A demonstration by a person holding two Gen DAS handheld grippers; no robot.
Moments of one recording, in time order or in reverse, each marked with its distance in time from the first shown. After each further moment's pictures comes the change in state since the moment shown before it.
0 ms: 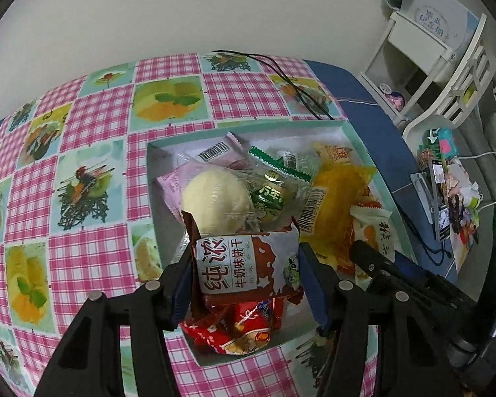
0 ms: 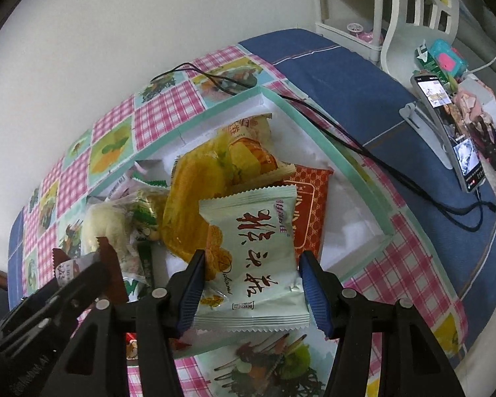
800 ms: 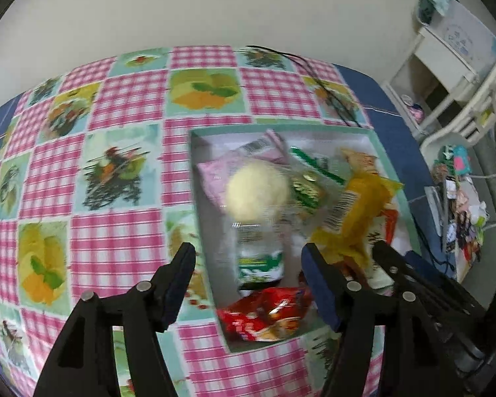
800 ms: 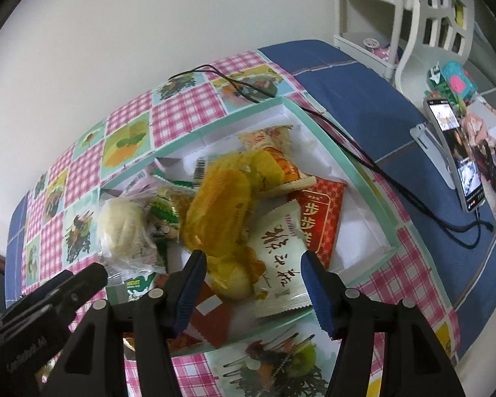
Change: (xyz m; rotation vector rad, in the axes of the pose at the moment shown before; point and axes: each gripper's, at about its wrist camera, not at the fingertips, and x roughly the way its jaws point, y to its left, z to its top) left arm -0.014 0.036 -0.003 -0.100 0.025 0.051; right arm -0.013 0.021 0.000 -0.081 -0.021 0.003
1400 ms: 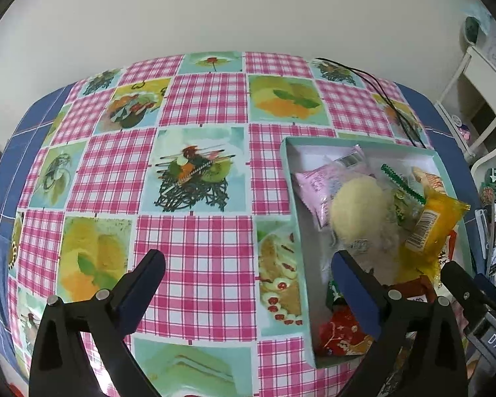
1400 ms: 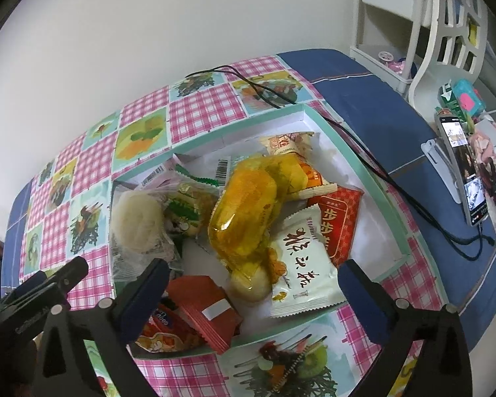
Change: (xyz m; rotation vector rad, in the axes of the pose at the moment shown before) left arm 0.005 0.058 -0.003 -0.073 -0.055 0.189; right arm -0.001 0.017 -0.002 -0.063 -0.015 0.008
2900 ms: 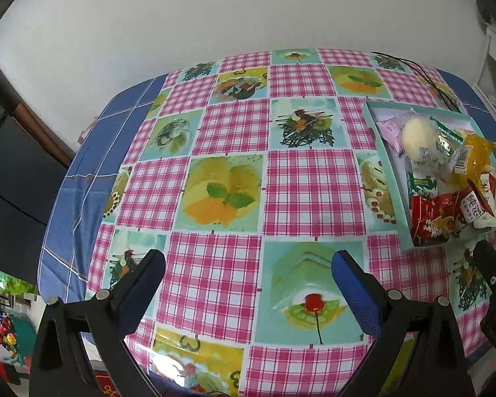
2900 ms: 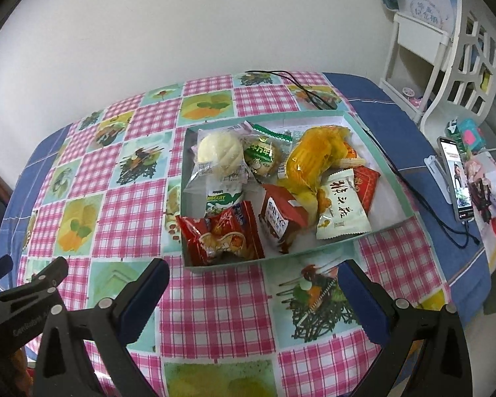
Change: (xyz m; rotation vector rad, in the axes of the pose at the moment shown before) left arm -0.085 0.065 -0.095 -0.008 -0.031 0.290; right arm -0.069 0.057 -0.087 -0.200 -0.070 0.004
